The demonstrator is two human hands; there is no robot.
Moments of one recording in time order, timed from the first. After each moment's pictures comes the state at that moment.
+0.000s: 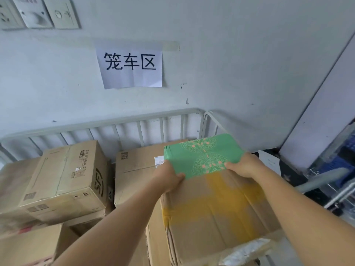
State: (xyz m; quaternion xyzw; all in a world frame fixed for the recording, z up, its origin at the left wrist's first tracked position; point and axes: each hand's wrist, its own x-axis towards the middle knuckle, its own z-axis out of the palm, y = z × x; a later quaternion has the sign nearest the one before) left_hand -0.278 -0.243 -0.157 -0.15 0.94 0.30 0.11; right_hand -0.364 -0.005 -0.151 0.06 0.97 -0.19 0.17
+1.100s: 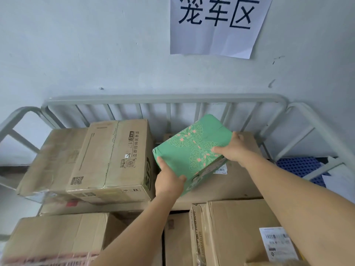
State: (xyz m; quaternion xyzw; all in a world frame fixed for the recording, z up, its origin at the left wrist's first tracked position) left_hand -0.317 -0.463 -0.263 -0.40 0.82 0.40 0.05; right_hand -0.496 -0.324 -0.255 -0.02 0.93 -0.28 0.22
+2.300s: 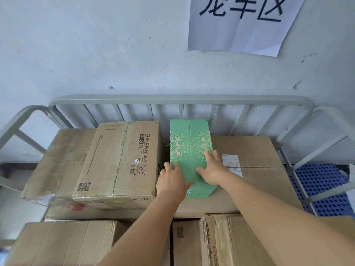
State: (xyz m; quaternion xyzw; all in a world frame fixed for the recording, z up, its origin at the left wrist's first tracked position) left_hand -0.339 -0.512 -0.291 -0.28 0.93 0.18 0.15; right_hand -0.443 -0.411 -0.296 -0.17 0.91 -0.18 0.33
